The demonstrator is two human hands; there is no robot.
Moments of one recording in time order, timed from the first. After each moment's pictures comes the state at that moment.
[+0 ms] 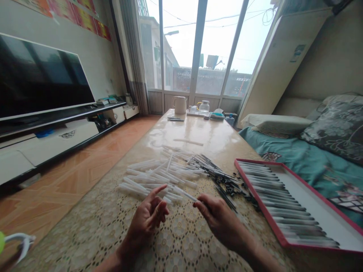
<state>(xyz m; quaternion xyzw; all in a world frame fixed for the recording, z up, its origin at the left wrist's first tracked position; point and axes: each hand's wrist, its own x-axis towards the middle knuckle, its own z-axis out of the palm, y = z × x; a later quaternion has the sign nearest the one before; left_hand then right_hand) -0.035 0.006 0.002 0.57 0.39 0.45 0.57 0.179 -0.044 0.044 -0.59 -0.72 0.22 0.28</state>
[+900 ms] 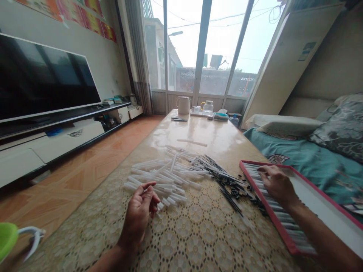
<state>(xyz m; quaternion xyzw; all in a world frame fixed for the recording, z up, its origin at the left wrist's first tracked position) -0.039 0.018 0.013 0.41 0.47 0.57 0.53 0.378 0.000 0.022 -0.77 -0.59 -0.16 0.18</state>
